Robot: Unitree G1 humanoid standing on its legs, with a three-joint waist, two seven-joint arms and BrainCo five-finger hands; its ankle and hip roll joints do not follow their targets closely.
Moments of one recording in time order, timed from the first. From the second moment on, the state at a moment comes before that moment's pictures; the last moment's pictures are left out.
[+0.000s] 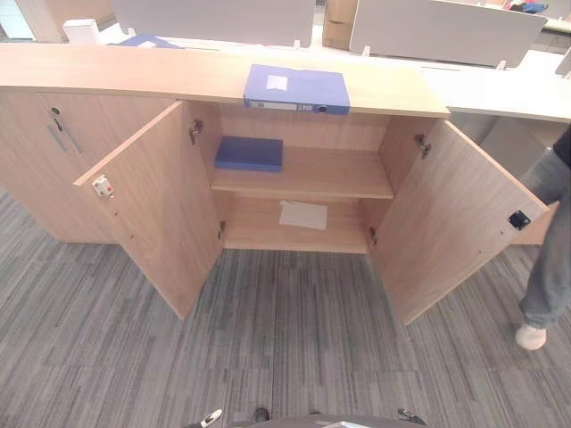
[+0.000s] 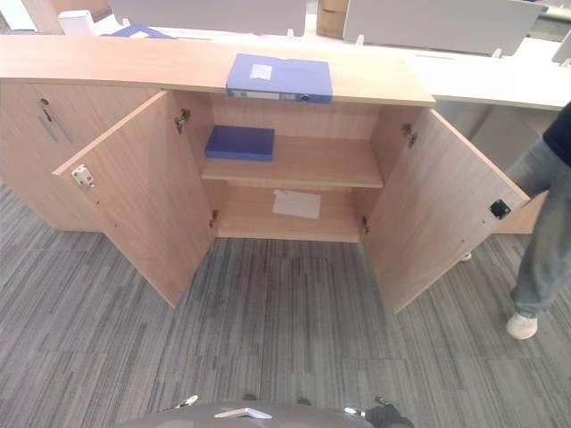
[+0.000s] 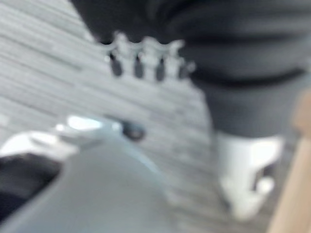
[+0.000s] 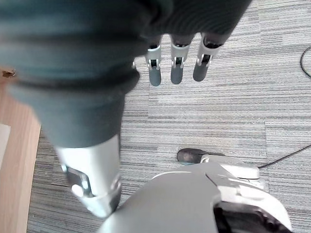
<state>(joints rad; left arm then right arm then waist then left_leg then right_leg) 0.08 0.19 -0.20 1.22 -0.62 0.08 -0.19 0.06 -0.15 0.28 1.22 0.30 -0.01 0.10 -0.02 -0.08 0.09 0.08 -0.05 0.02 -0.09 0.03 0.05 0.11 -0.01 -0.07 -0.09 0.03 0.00</state>
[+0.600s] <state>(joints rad) 0.08 0.19 -0.20 1.22 -0.62 0.08 -0.19 0.06 -0.15 0.28 1.22 0.30 0.00 0.10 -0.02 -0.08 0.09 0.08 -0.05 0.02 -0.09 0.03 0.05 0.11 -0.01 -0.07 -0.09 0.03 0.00</state>
